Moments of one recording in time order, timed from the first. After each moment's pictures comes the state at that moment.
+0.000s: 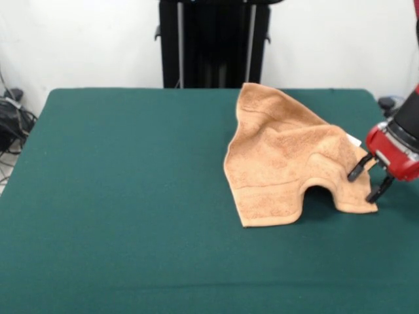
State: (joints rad) arm 0.37 -0.23 -0.06 1.11 -0.52 0.83 3.66
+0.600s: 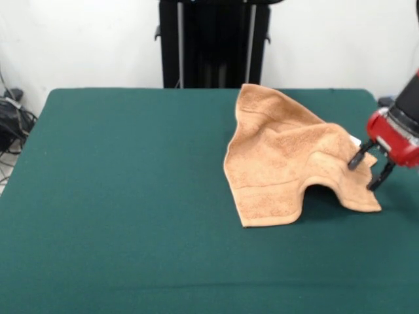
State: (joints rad) arm 0.36 -0.31 -0.06 1.18 -0.52 0.83 3.66
